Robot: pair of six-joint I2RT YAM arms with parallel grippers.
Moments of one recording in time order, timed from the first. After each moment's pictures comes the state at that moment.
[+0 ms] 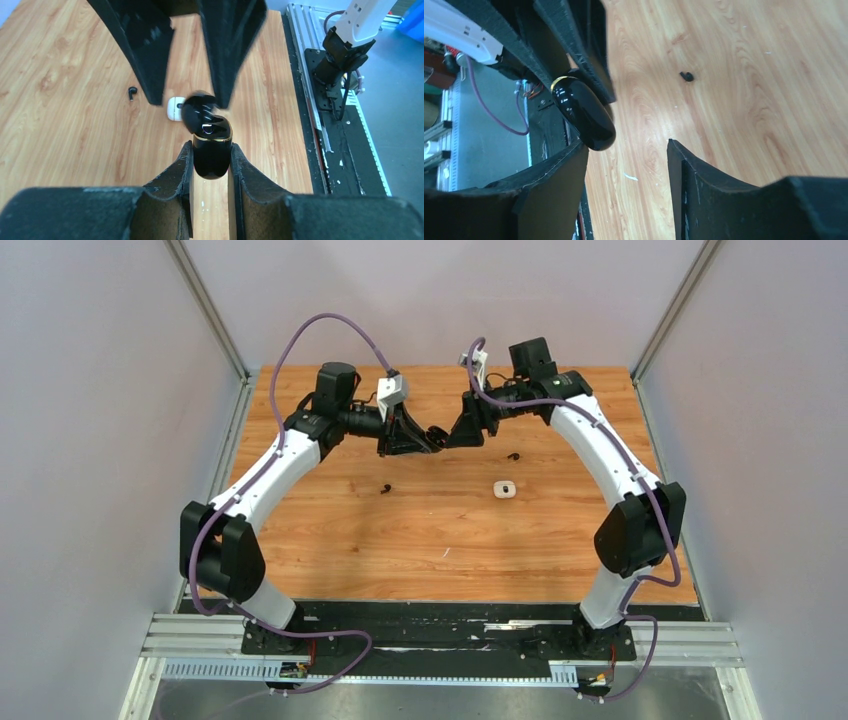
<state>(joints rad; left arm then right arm) -0.39 1.56 1.35 -0.27 1.17 0.33 0.38 1.77 1.76 -0.82 -0.99 -0.27</state>
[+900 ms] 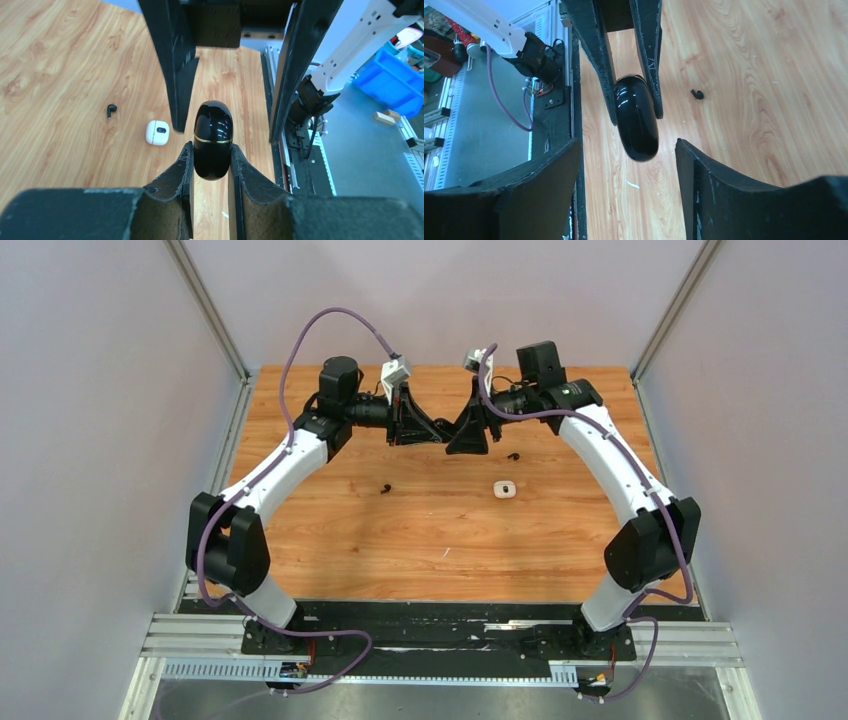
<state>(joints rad) -0.40 1.60 1.34 0.02 1.17 -0.08 0.35 1.66 1.69 -0.74 -1.07 -0.30</state>
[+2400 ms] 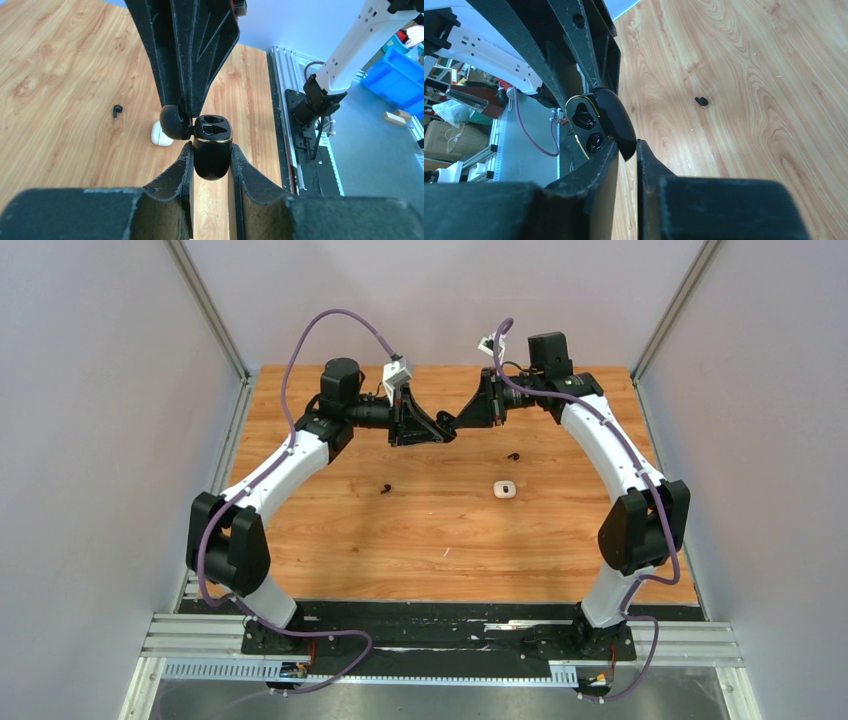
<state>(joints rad) -0.41 1.61 1.33 0.06 1.16 -0.08 0.28 1.77 1.71 -0.60 -1.16 -0.04</state>
